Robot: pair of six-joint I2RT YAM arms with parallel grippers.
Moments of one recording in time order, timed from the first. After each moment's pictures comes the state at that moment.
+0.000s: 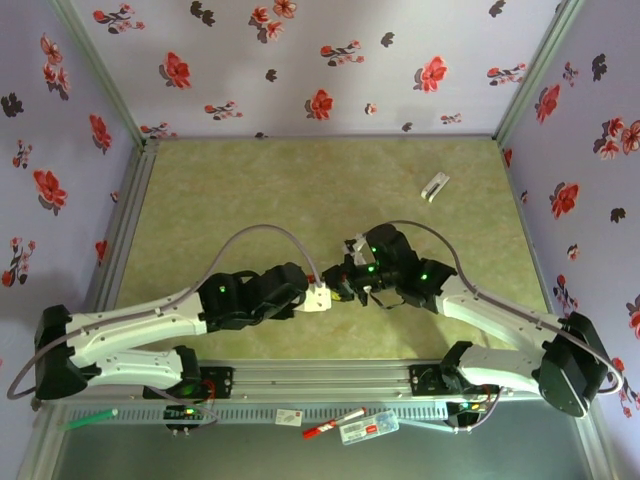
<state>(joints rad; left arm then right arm) -1.27 1.13 0.91 -0.63 -0.44 0.58 0.83 1.13 0.70 -0.12 -0.66 1.44</state>
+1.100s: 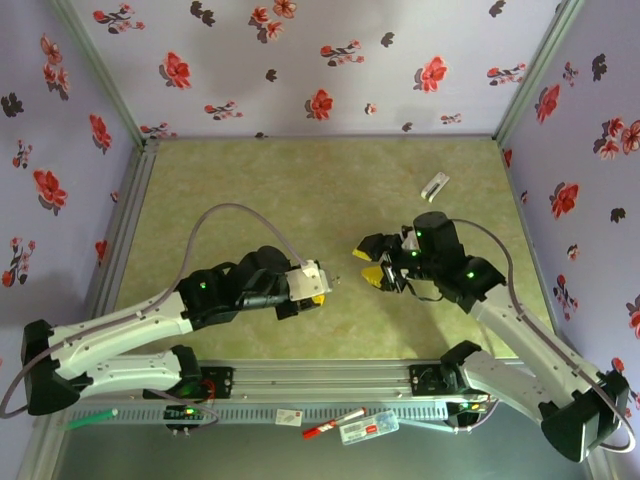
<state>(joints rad) -1.15 1.04 0.91 -0.51 0.01 0.32 0.57 0.90 0.81 -0.54 -0.55 1.45</state>
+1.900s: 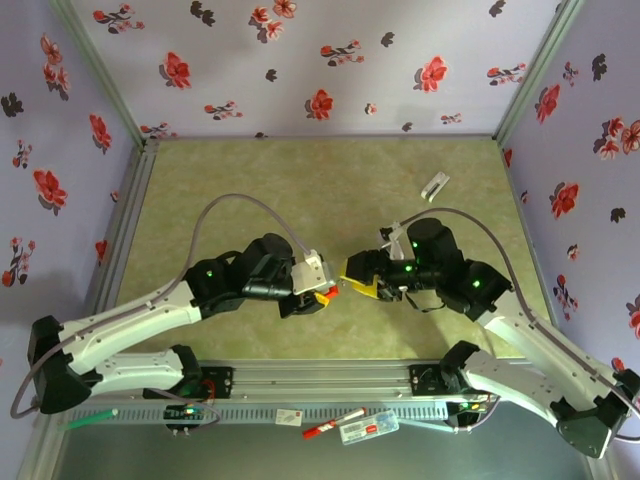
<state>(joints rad) -1.07 1.11 0.96 -0.54 0.21 0.24 0.76 0.86 0.88 -0.58 -0.59 1.14</state>
